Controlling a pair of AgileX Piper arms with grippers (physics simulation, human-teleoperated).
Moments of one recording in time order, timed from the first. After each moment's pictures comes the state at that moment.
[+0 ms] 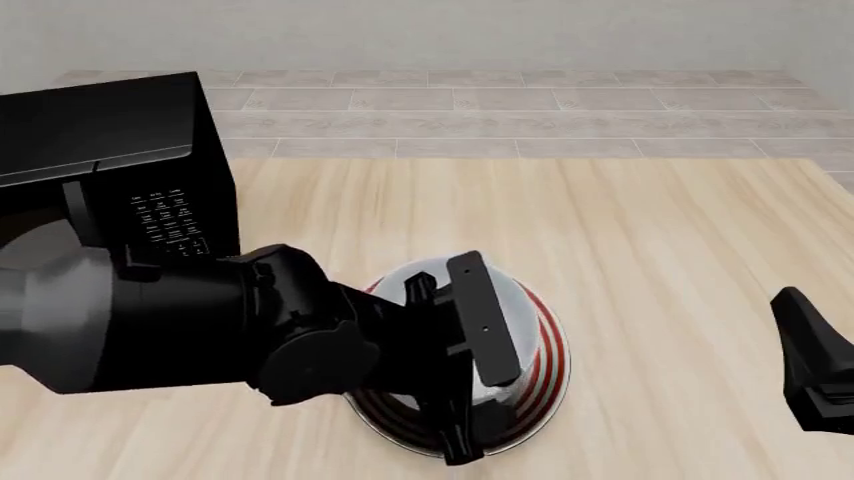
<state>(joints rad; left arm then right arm) -1.05 1.58 -0.90 0.24 0.38 0.04 0.09 0.00 -0.09 0.00</state>
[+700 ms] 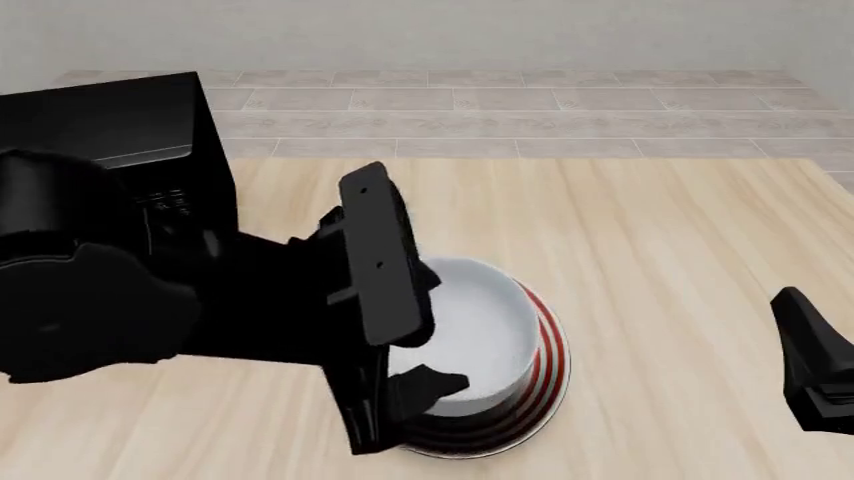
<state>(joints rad) -1.05 1.24 -0.90 0.50 0.39 0.04 0.09 0.00 -0.09 0.00</state>
